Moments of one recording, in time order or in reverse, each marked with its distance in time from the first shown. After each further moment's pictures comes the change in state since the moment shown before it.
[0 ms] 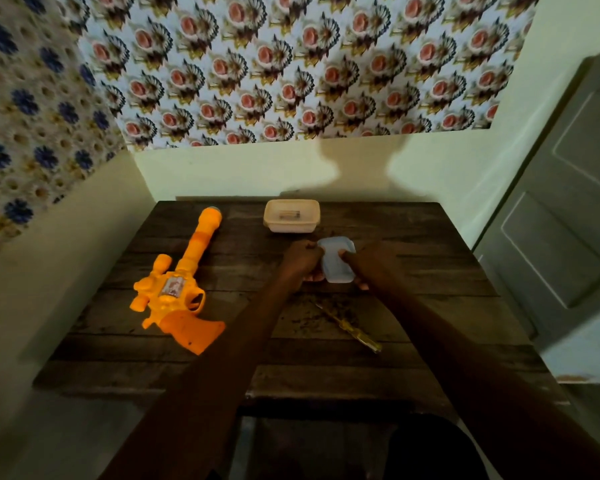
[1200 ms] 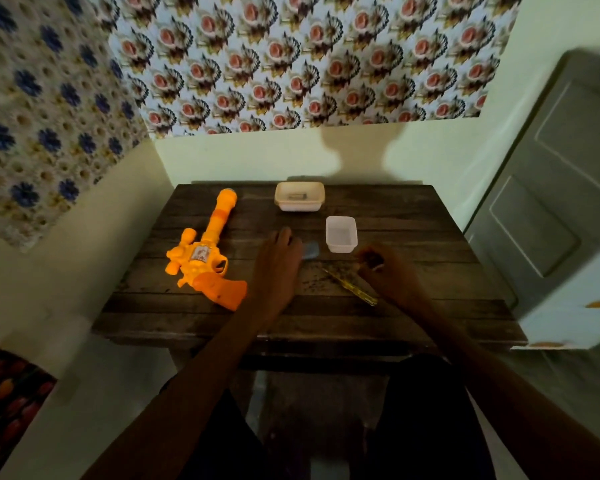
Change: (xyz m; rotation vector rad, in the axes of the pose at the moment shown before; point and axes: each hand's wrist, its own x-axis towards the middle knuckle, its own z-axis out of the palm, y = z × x) left_hand -0.103 -0.060 -0.049 1.165 0.460 0.801; right_hand -0.112 0.034 -0.037 -0.031 -0.057 -0.441
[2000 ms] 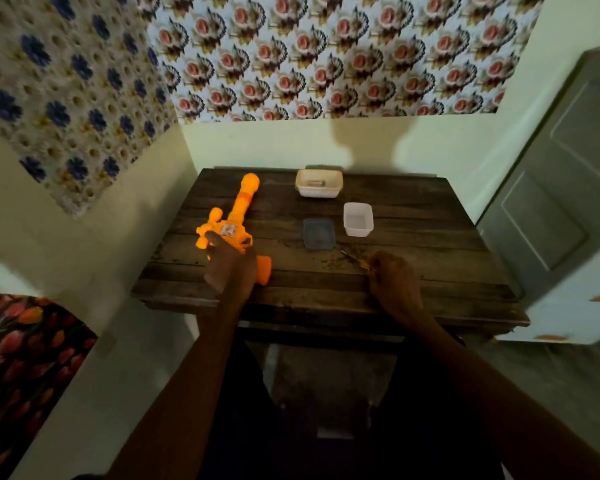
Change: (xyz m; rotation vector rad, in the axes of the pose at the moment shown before) left_hand -0.059 -0.070 -0.026 -0.452 0.221 -0.927; right_hand -0.042 -0.003 0.036 -0.424 0.063 0.016
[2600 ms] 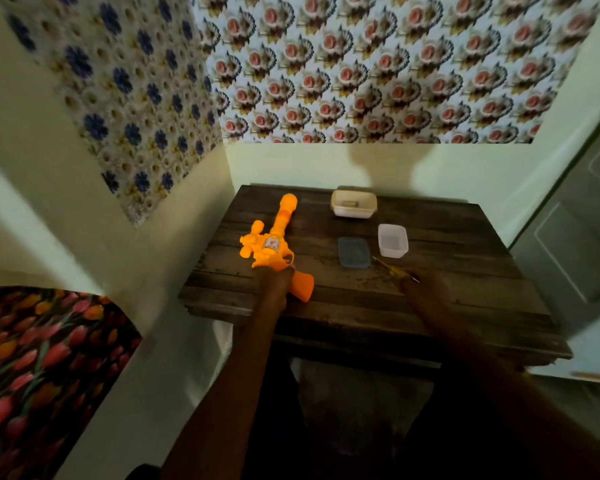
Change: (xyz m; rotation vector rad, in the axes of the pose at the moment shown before) left_hand 0.008 -0.013 0.003 -0.504 -0.278 -0.174; right_hand -0.013 -0.065 -0.039 0.563 -0.060 0.335
